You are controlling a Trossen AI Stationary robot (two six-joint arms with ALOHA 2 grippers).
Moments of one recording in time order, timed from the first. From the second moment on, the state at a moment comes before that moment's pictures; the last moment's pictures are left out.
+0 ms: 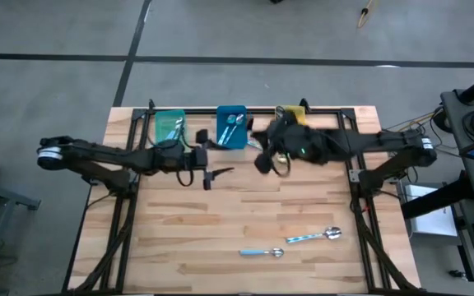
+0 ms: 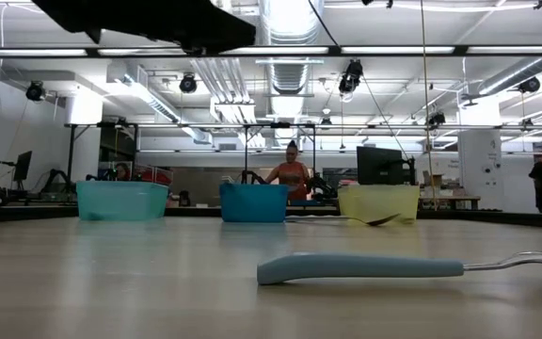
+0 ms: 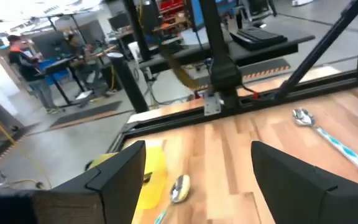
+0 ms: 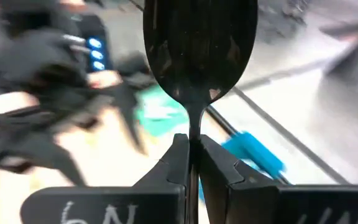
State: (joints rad) left arm 0.04 1.24 0.68 0.47 -0.09 0.30; right arm 0.07 1.44 1.49 -0.47 0.54 0.20
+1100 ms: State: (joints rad) left arm 0.06 0.94 0.49 0.48 -0.35 0.31; right arm -0.67 1.74 1.58 -0.91 -0.06 0.41
